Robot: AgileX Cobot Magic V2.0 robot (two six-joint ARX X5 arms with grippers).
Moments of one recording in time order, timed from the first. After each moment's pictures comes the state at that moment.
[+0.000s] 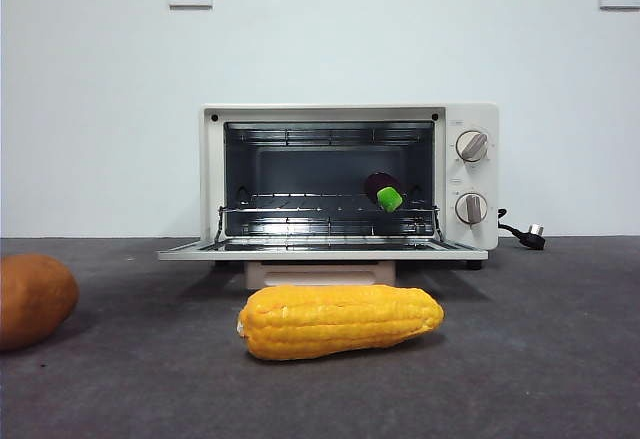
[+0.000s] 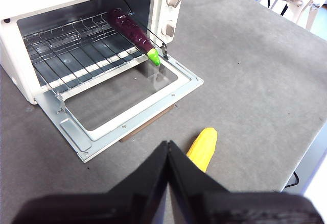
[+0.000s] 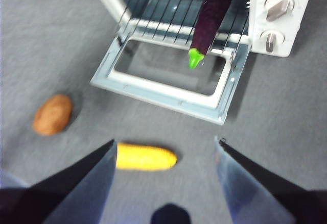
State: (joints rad) left arm -0.32 0.80 1.00 -0.72 0.42 0.08; right arm 0.39 1.11 1.47 -1.10 -0.19 0.13
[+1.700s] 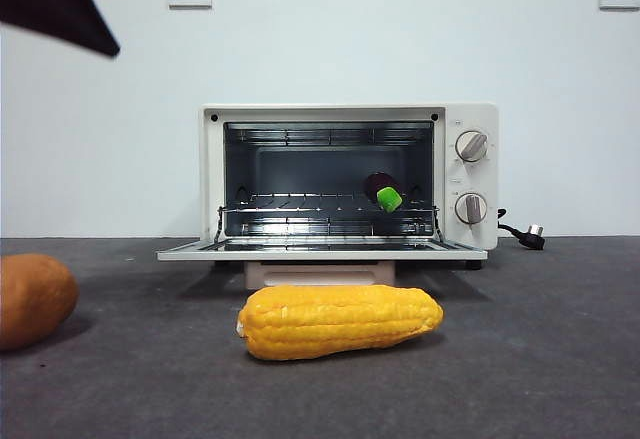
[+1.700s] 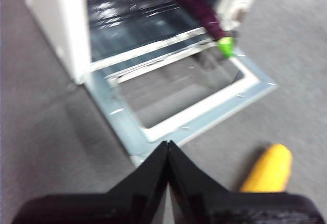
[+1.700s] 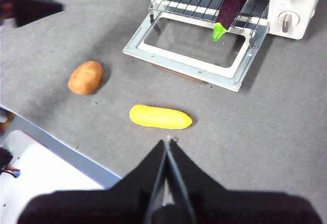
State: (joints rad) left arm -0.13 1.18 1.00 -0.49 0.47 0.09; right arm 0.39 0.87 1.47 -1.30 -0.26 0.06
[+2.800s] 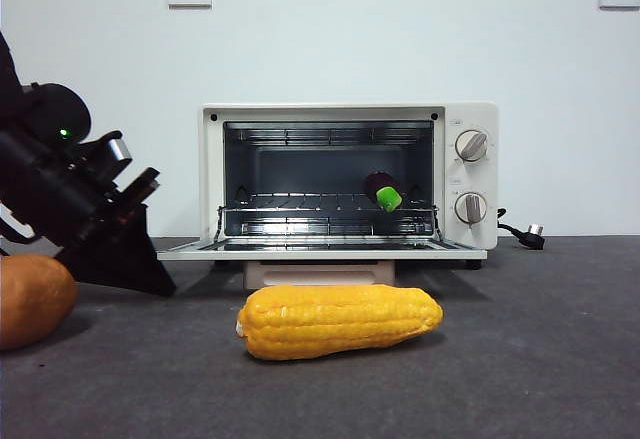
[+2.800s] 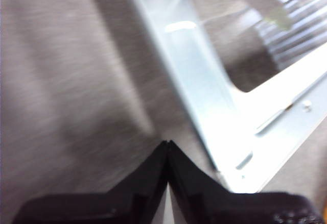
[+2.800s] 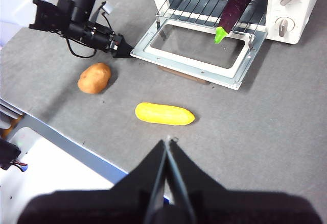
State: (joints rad) left arm -0.12 1.89 1.00 -0.12 0.65 0.02; right arm 0.39 0.76 1.47 -1.35 -0.26 0.06
